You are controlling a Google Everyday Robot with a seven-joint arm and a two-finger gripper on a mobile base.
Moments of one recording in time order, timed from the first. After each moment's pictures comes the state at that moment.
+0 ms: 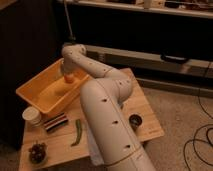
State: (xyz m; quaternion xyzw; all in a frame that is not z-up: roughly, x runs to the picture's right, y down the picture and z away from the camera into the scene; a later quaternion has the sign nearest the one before) arm -0.271 -0.092 0.964 -0.29 -0.09 0.50 0.81
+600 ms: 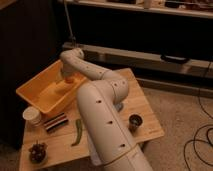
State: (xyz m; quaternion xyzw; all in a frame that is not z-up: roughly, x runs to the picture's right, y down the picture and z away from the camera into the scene) arm -0.272 -0.077 0.994 -0.27 -0.06 0.51 0.82
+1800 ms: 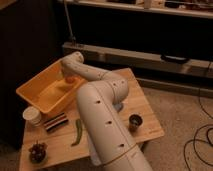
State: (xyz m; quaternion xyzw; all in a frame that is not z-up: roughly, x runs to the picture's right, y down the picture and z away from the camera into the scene) arm -0.275 -0.098 1.019 -0.21 -0.10 0.54 0.81
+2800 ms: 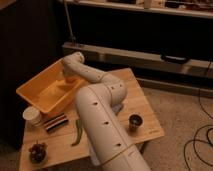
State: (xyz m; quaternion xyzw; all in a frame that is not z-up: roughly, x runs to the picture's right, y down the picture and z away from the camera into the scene) arm -0.269 -0.100 1.032 -0.21 -0.09 0.54 0.81
